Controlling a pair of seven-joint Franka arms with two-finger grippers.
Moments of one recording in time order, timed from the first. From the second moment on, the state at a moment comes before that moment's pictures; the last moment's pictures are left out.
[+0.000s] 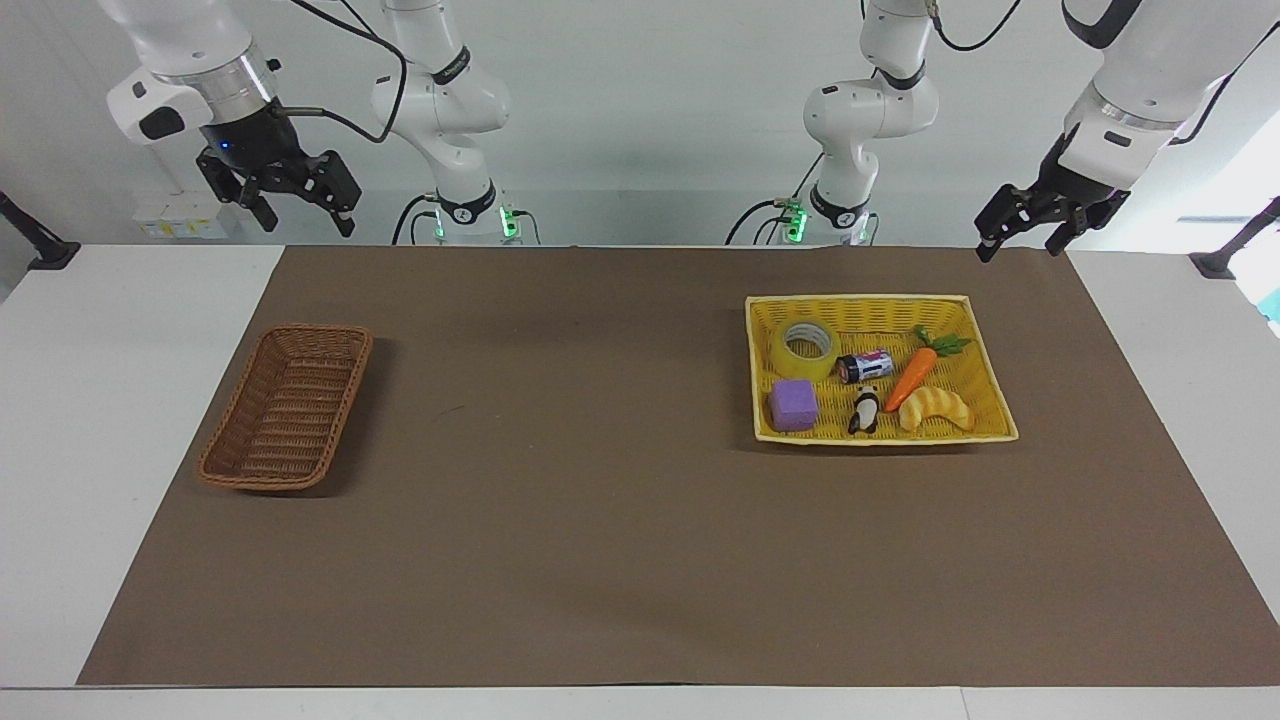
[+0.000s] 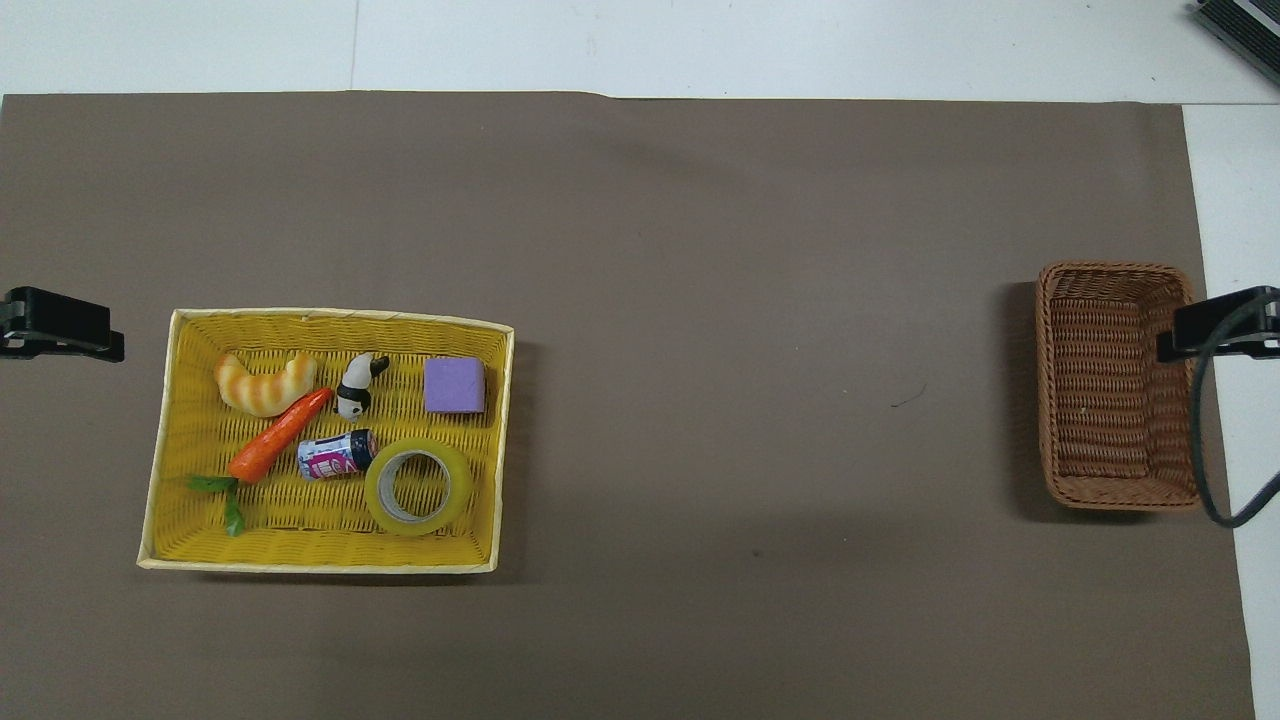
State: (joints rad) left arm 0.09 -0.05 -0.12 -1.57 -0.03 1.49 -0.11; right arm 0.03 -0.02 -0.08 -1.47 0.02 1.42 0.08
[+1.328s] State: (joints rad) left arm 0.05 -0.09 -0.14 -1.67 -0.04 1.51 -0.01; right arm 0.03 -0.02 -0.08 -1.47 0.02 1.42 0.08
